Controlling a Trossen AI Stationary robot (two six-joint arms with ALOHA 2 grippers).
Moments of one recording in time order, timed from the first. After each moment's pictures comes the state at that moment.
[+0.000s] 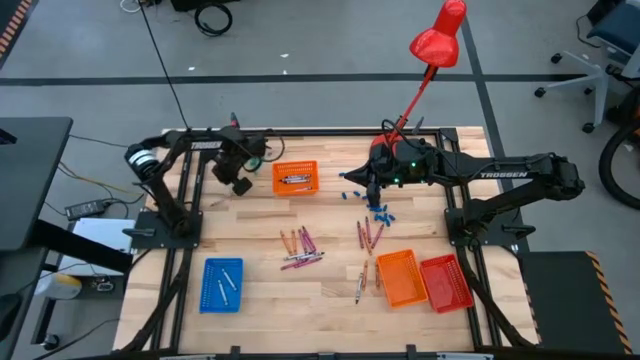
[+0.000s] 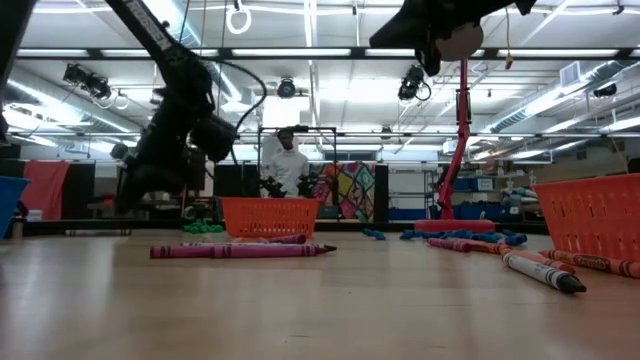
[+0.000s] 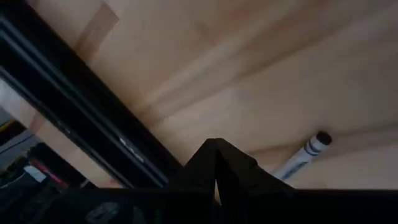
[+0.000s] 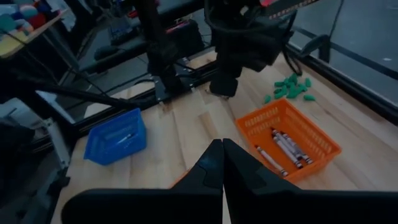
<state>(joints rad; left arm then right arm) 0.71 1.69 0.96 -1.15 -0.29 -0.25 -0.14 1.17 0.93 -0.10 -0.03 0.33</state>
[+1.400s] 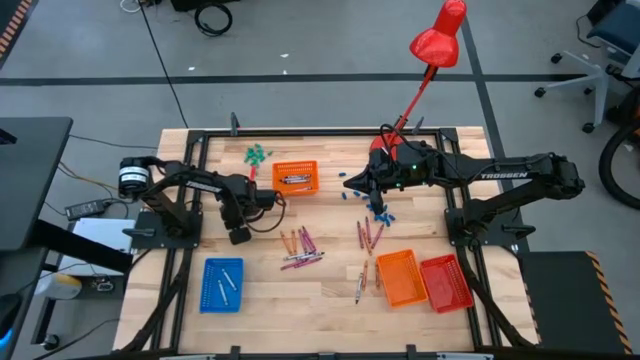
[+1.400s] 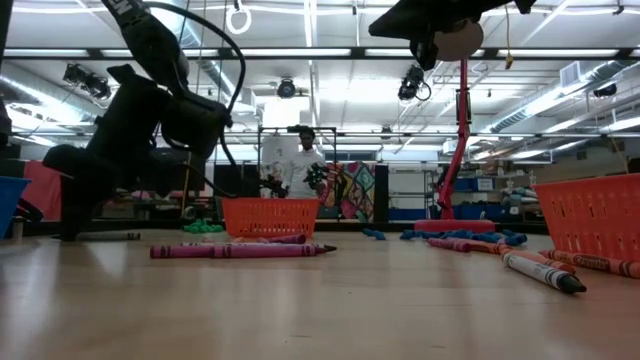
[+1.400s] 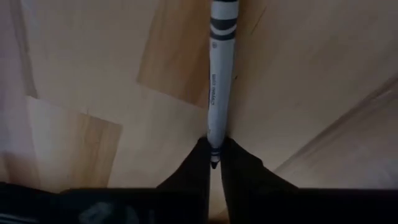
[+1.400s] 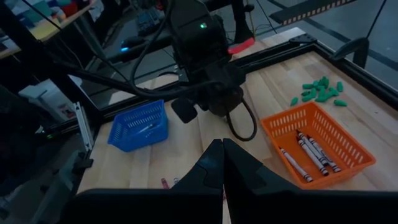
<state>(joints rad) 0.18 1.61 0.73 -1.00 0.05 -0.23 -0.12 1.17 0.93 -0.08 -0.10 0.28</state>
